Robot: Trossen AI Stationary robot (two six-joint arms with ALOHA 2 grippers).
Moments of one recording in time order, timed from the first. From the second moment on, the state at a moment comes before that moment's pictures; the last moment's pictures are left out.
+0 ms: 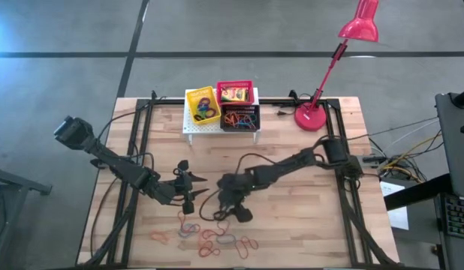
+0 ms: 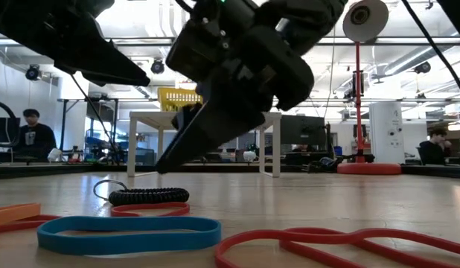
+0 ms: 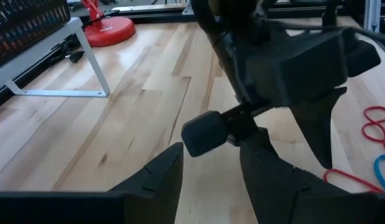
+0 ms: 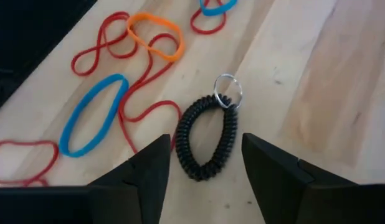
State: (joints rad) left arm -0.54 1.27 0.48 0.23 -0.66 -0.27; right arm 0.17 2.16 1.37 -0.01 -0.41 -0.07
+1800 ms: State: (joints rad) left arm -0.53 1.27 0.48 0.23 -0.66 -0.27; right arm 0.16 2.16 1.38 -0.16 -0.20 -0.27
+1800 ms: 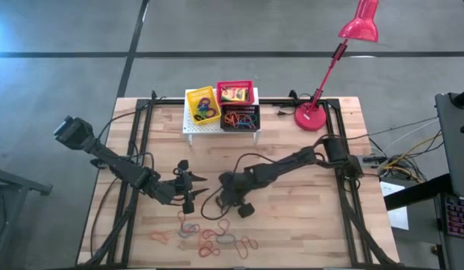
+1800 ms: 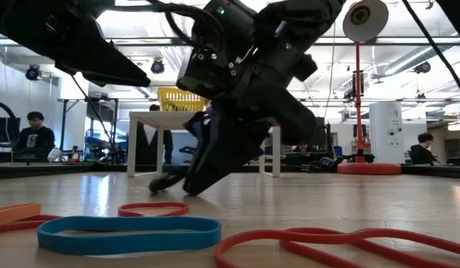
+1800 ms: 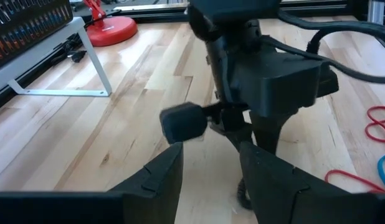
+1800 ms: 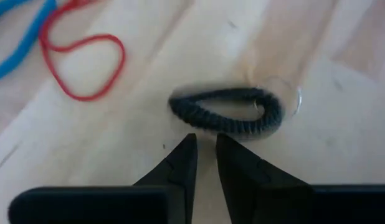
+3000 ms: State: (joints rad) left arm -0.49 1.27 0.48 0.20 -0.66 -0.35; right arm 0.11 2.17 1.37 -0.07 -0.32 -0.40
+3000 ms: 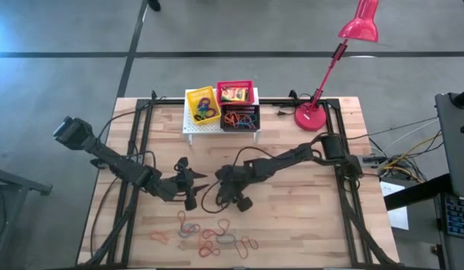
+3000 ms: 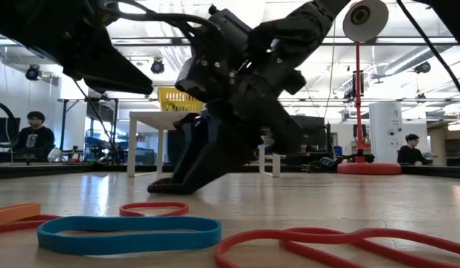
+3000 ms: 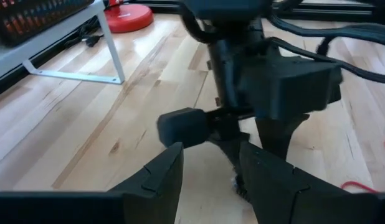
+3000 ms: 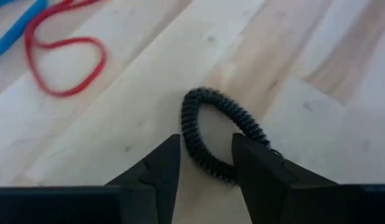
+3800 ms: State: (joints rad) left arm -0.49 1.27 0.48 0.21 -0.62 -0.39; right arm 0.22 1.88 1.13 -0.10 -0.02 -0.12
